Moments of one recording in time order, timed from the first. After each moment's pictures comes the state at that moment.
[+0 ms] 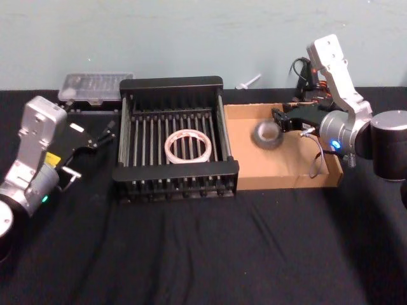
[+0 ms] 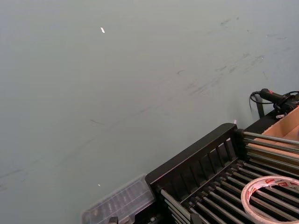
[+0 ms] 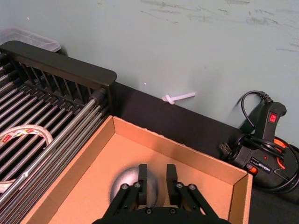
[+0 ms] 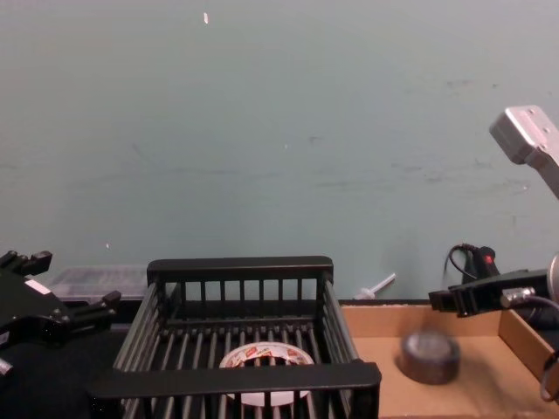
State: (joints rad) left arm -0.20 0.60 0.45 -1.41 -0.25 -0.12 0.03; right arm 0.53 0.28 -0.37 -1.17 0.22 0.45 0.30
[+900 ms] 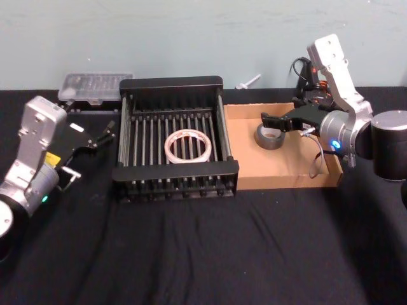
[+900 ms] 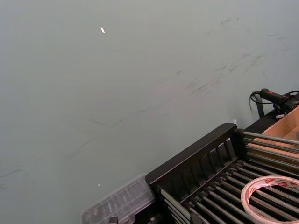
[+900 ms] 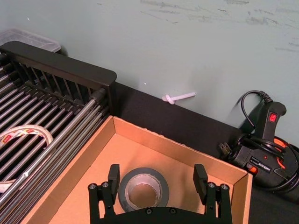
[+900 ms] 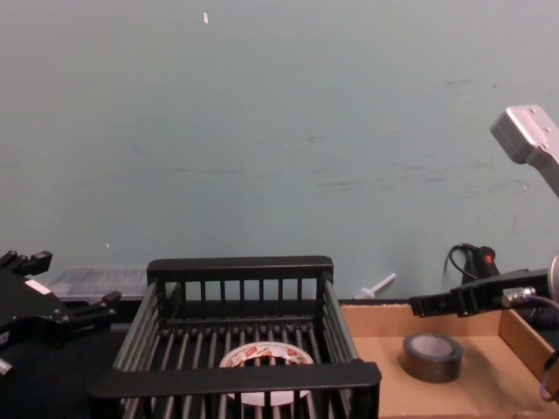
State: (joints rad) left arm -0.20 0.60 0.45 -1.41 -0.25 -0.12 0.03; right arm 0.52 0.28 -0.37 -1.17 0.22 0.45 0.30
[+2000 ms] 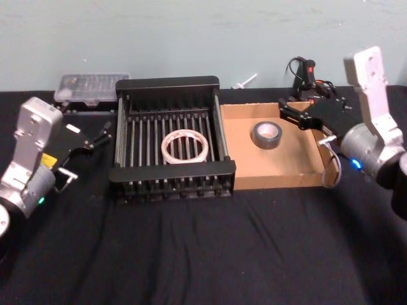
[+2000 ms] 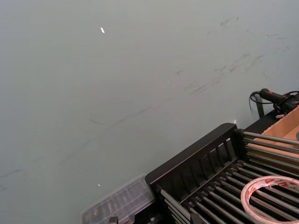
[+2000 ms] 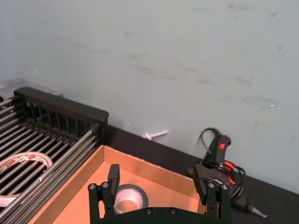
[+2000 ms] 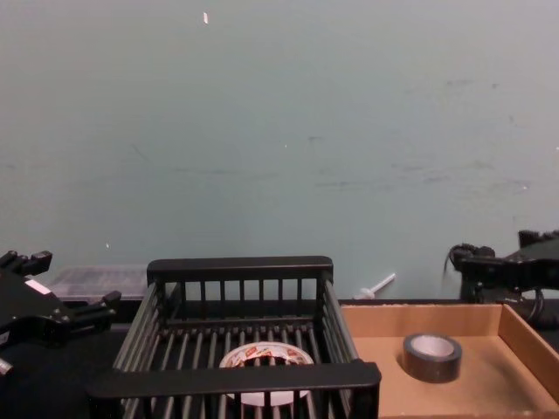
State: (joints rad) left arm -0.20 0.60 0.45 -1.41 -0.25 -0.12 0.03; right arm 0.27 0.31 -0.24 -1.44 0.18 0.20 0.22
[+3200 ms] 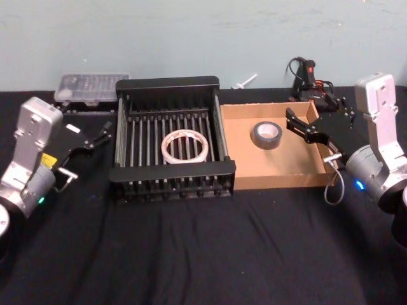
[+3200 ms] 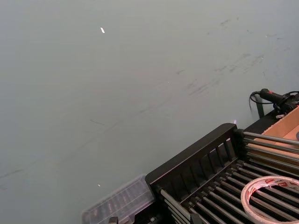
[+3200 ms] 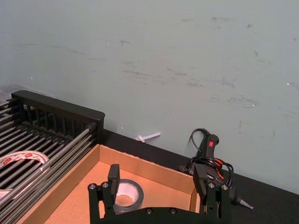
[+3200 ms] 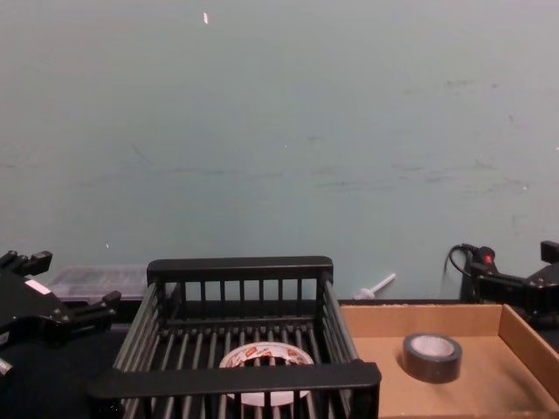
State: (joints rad) left arm -0.20 0.60 0.45 -1.41 -0.25 -0.12 0.03; right arm 0.16 0.29 -0.19 -1.47 0.12 0.04 0.19
